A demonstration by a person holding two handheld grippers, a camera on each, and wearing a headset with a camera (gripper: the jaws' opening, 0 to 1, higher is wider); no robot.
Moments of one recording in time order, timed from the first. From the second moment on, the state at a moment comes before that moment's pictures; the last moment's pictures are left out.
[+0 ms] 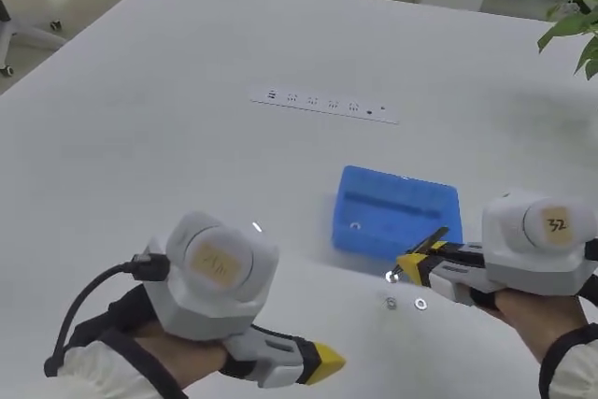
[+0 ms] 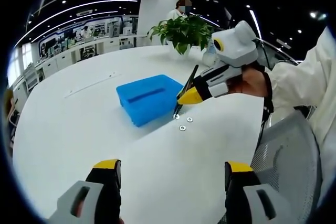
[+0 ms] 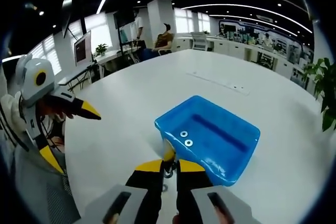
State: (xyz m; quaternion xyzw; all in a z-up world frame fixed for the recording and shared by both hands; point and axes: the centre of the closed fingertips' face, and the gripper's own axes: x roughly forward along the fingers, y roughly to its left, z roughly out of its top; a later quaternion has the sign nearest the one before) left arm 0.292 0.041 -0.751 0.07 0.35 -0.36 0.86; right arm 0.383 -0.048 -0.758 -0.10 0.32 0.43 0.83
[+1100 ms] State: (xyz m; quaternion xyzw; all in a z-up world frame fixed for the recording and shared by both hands) left arm 0.293 0.046 -0.752 0.07 0.35 -0.35 0.86; right arm 0.420 -0.038 -0.722 -0.10 0.28 0.42 0.85
